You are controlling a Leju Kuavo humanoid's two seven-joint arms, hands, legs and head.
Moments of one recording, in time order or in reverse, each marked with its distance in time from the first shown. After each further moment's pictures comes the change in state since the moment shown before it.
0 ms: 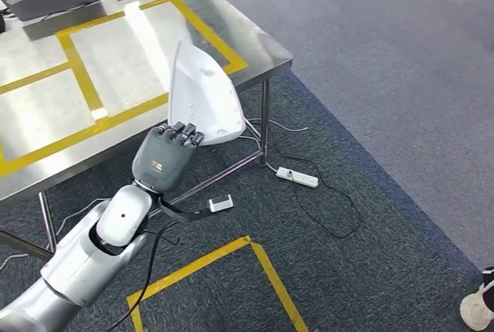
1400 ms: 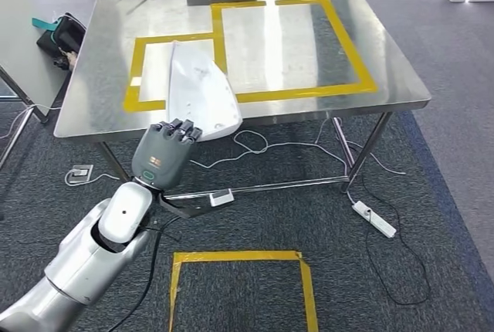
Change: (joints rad) left arm 0.009 -0.028 0.040 0.009 0.000 -0.011 0.001; right arm -0.001 0.002 -0.004 0.000 0.007 -0.001 -0.010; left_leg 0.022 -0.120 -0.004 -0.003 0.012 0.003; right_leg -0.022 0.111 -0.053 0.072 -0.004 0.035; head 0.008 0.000
